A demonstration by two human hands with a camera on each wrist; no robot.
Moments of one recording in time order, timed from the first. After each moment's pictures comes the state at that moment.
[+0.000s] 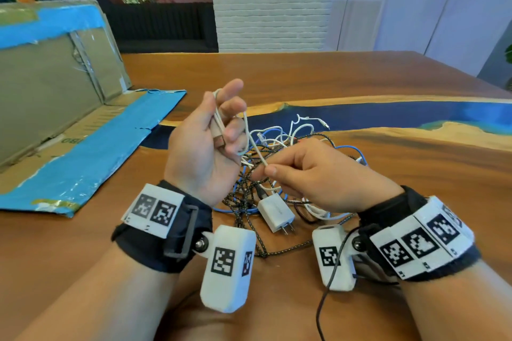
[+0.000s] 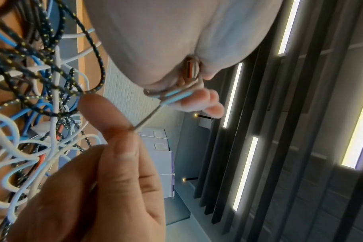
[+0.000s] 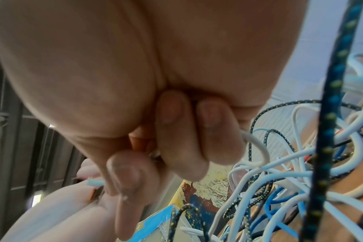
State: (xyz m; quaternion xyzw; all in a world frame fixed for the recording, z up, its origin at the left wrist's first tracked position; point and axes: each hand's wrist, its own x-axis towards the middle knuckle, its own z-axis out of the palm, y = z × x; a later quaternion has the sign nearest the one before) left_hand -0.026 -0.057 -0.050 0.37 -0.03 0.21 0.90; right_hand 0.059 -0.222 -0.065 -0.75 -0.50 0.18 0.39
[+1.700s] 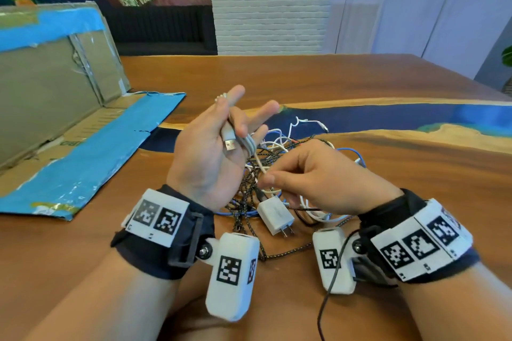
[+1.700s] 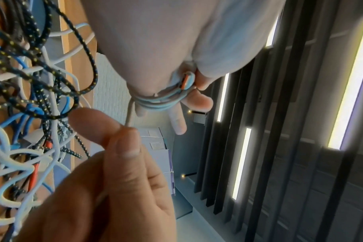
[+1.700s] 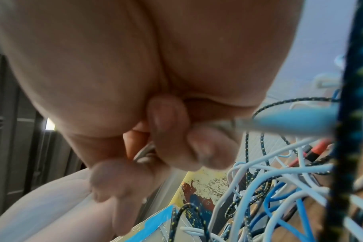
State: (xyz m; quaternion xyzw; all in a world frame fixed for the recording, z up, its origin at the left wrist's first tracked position) left_hand -0.029 -0.067 -0.053 0.50 -0.03 0.23 0.83; right_hand 0.056 -0.225 -0.062 -0.77 -0.46 0.18 0.41
